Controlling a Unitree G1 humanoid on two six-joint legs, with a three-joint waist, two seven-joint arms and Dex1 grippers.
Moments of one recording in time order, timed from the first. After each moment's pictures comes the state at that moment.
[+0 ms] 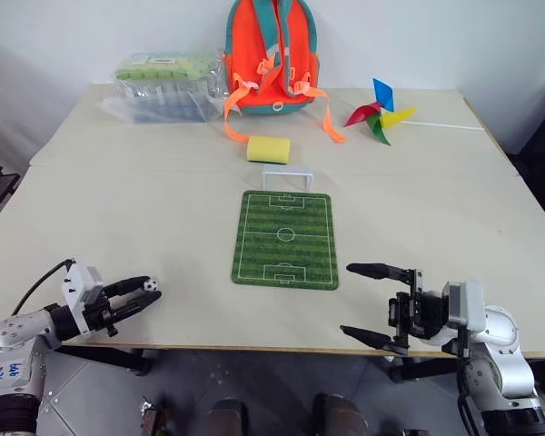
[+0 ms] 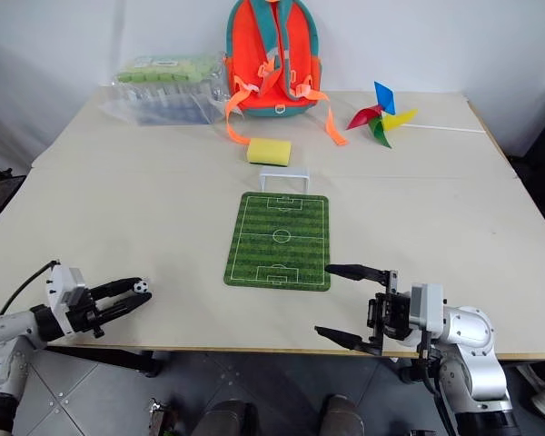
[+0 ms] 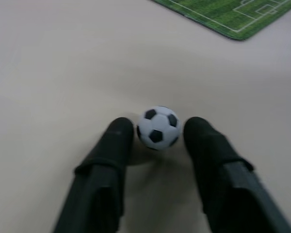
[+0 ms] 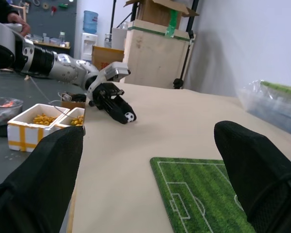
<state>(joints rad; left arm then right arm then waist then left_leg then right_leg) -0.12 0.72 0.30 0.42 -0.40 -0.10 -1.13 -0.03 -0.51 -0.09 -0.21 0.64 -0.20 1.32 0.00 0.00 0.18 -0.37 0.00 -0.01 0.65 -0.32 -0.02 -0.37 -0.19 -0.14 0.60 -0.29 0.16</state>
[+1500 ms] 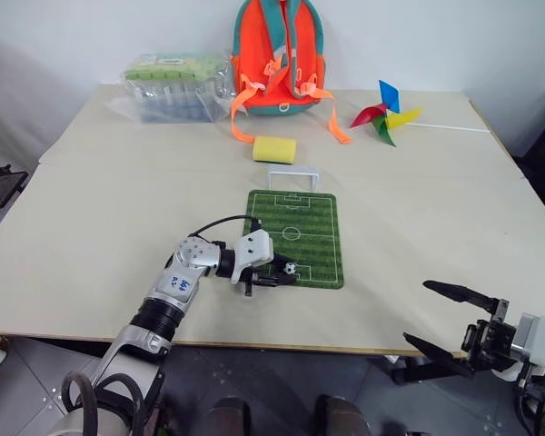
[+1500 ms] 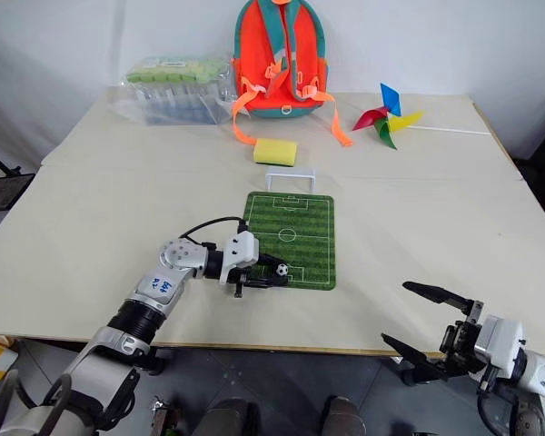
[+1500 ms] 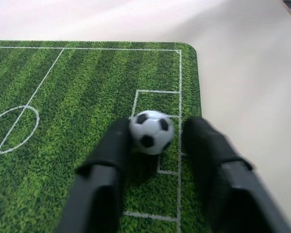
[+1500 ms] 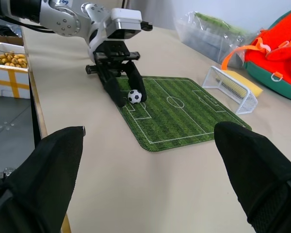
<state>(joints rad) -0.68 0.34 -0.26 0.48 -0.05 -0.07 -1.11 0.25 -0.62 -0.38 -0.11 0.60 -0.37 1.29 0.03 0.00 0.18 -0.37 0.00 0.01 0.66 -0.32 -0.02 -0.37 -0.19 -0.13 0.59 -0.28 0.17</state>
